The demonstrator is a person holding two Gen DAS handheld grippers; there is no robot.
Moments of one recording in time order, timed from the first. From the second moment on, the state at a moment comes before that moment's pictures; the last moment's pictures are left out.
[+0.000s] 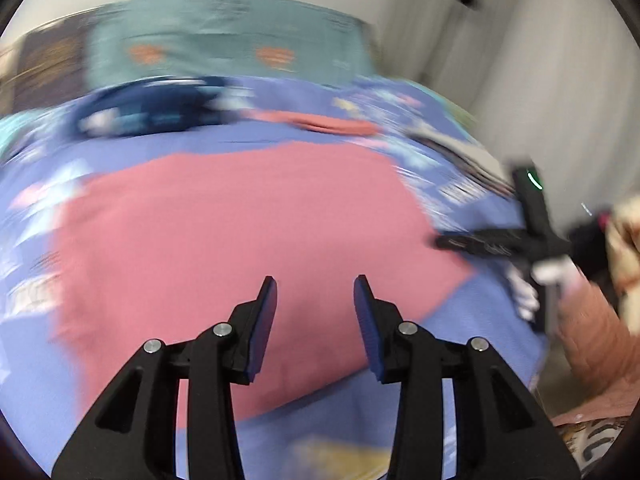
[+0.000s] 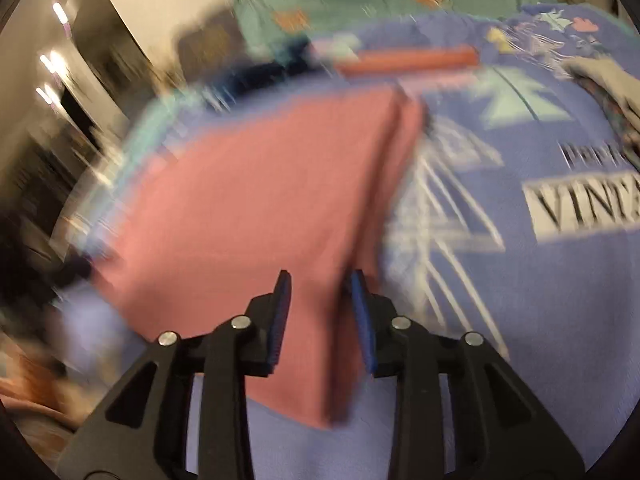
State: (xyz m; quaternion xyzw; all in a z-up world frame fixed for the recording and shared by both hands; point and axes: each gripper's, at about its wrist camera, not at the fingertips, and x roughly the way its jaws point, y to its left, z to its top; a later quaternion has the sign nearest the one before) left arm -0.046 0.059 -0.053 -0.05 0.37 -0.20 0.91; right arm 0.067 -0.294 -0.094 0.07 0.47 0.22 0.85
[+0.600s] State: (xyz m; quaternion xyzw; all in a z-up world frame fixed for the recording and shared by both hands) left arm -0.093 0.246 -0.078 -0.14 0.34 -0.04 0.93; right arm -0.047 0.005 -0.039 -0.22 0.32 0.37 0.84
